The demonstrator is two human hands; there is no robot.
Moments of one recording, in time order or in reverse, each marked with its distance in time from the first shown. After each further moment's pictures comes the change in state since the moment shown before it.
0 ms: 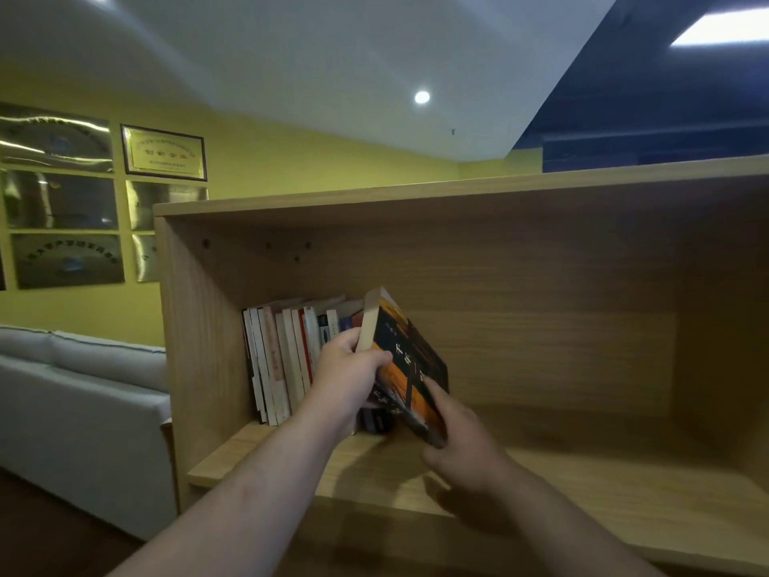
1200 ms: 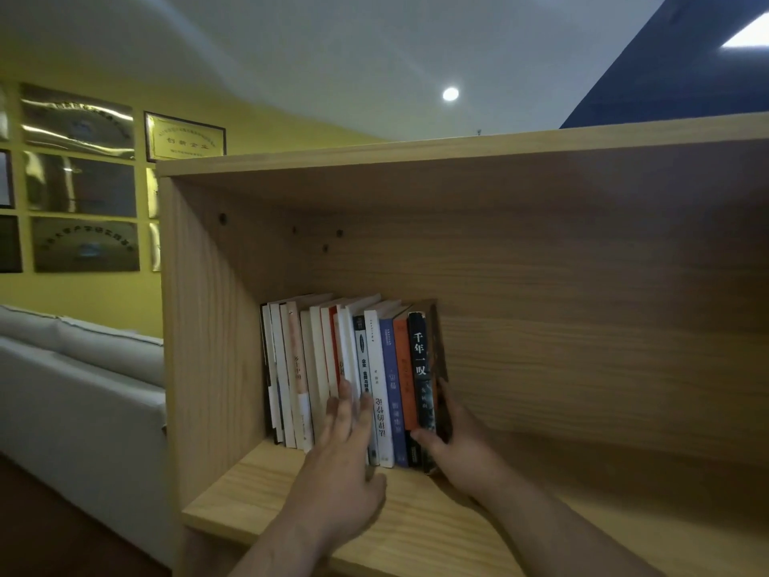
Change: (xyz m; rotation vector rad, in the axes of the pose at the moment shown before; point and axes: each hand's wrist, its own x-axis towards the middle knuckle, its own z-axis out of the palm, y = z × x) left_hand 0.058 -0.151 -0.070 0.992 -0.124 0.175; right_hand 0.102 0.002 0.068 0.323 0.061 0.020
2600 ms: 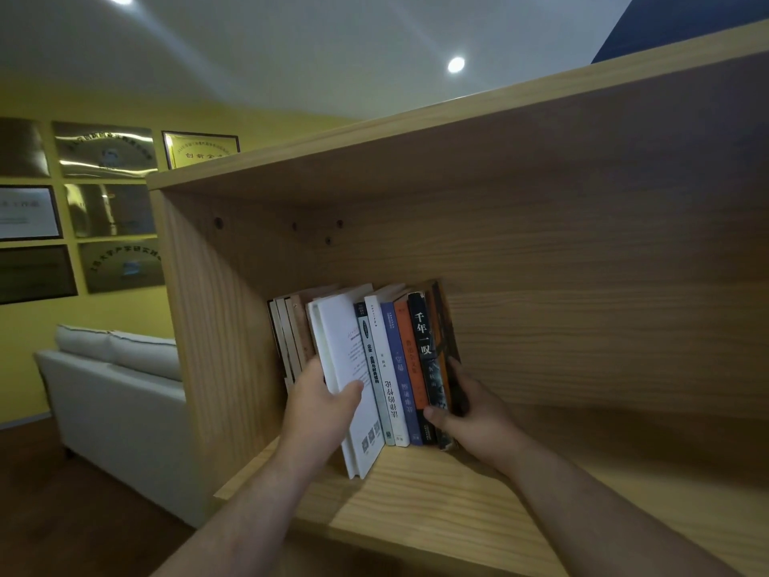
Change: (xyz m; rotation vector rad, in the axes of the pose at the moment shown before) left_hand 0.015 0.016 -0.052 -0.572 0.389 -0.183; right_hand 0.007 0.016 -0.010 0.085 -0.049 0.025
